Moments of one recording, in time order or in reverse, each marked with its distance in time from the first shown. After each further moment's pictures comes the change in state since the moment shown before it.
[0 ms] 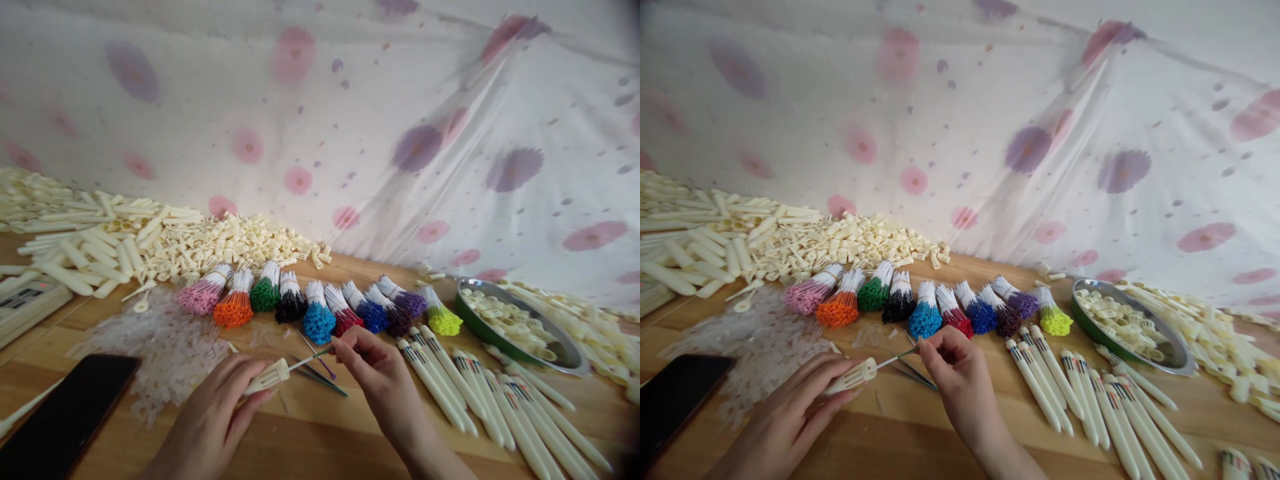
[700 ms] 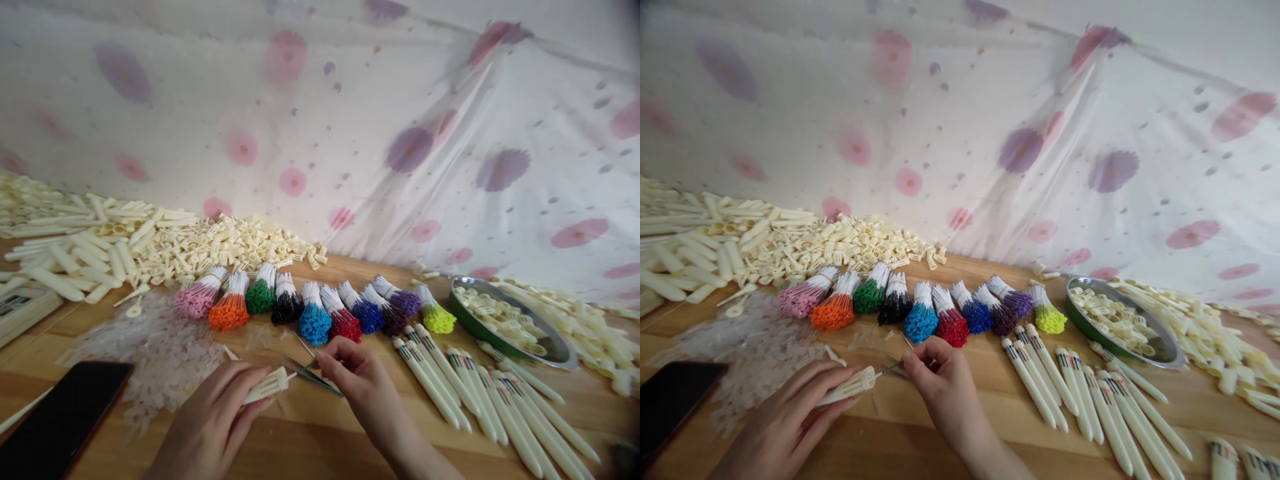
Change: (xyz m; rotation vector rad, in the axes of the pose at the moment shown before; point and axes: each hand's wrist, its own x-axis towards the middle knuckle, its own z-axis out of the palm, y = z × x) left_hand -0.004 -0.003 0.002 0.091 -0.054 0.075; right_hand -0.003 0.002 0.012 0.036 -0.121 0.177
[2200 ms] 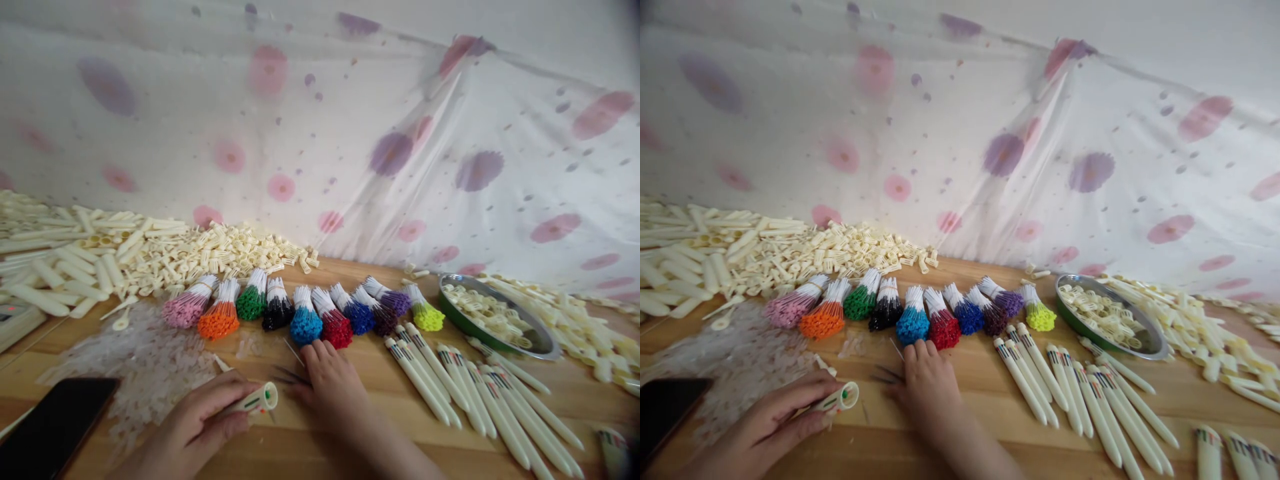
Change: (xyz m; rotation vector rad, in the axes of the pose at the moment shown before) left_hand 0.005 -0.015 -0.011 -0.549 -0.373 -0.389; right_hand 0.017 0.043 0.009 -1.240 -0.016 -0.303
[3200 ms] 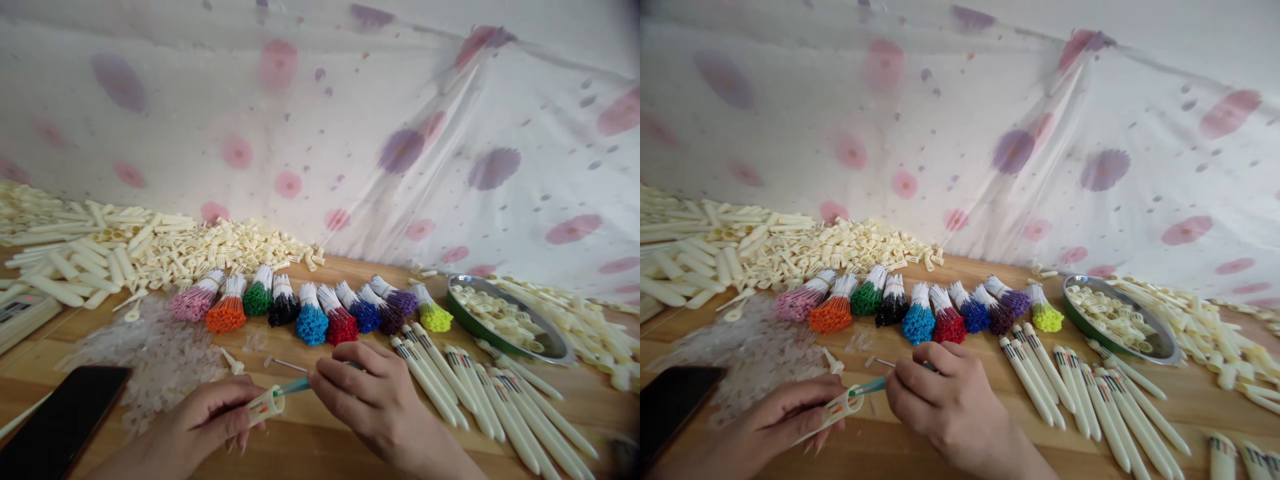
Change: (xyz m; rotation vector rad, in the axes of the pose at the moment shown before) left_hand 0.000 0.013 -0.006 -0.252 -0.225 -0.159; right_hand -0.024 0.013 -0.080 0.112 0.555 -0.724
